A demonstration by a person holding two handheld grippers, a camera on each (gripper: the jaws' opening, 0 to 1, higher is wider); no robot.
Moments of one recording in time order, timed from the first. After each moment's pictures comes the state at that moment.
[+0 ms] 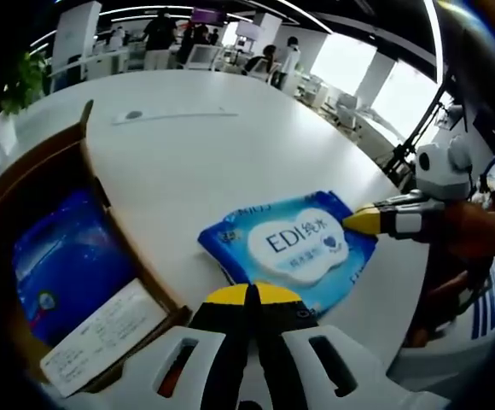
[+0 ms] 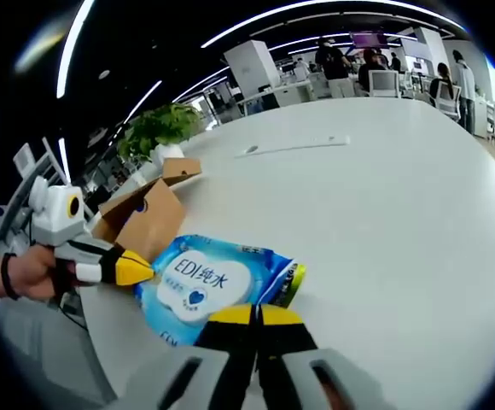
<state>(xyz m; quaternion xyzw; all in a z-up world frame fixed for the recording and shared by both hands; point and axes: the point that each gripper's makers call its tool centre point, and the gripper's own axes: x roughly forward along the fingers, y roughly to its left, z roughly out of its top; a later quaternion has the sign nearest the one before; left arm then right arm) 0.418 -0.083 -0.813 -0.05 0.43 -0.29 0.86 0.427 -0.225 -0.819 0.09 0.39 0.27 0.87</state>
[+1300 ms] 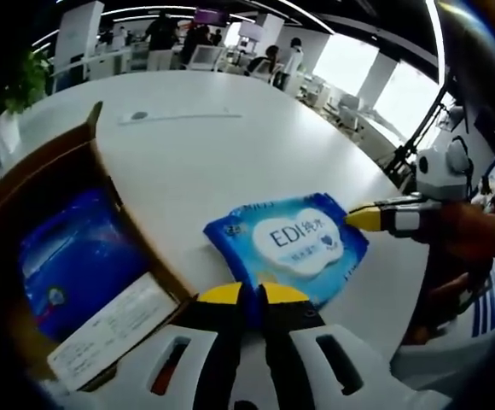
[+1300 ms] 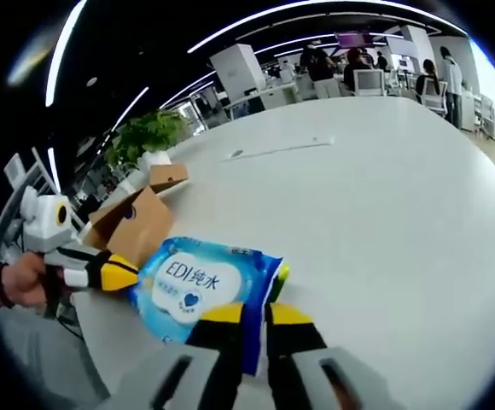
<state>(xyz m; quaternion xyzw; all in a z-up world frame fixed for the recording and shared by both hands) 0.413 -0.075 -0.806 -0.04 0.43 -0.29 0.86 0.427 -0.240 -0.816 0.10 0.39 0.24 0.88</state>
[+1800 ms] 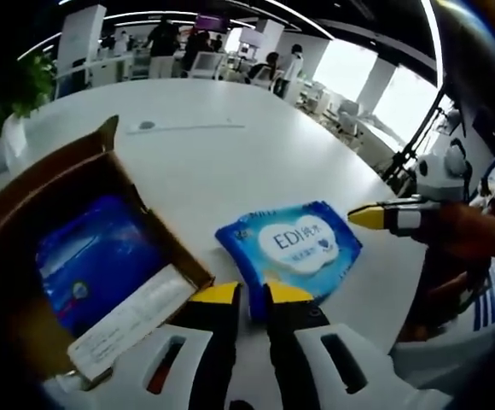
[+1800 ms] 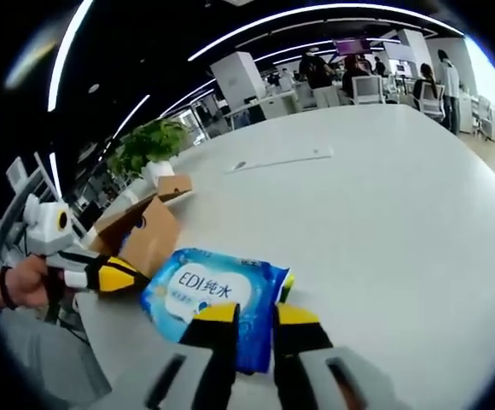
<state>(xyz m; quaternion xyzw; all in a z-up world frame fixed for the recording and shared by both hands) 0.411 -0.058 -0.786 -0.05 0.41 -0.28 0.87 0.424 -0.236 -0.797 0.11 0.37 0.24 0.89</state>
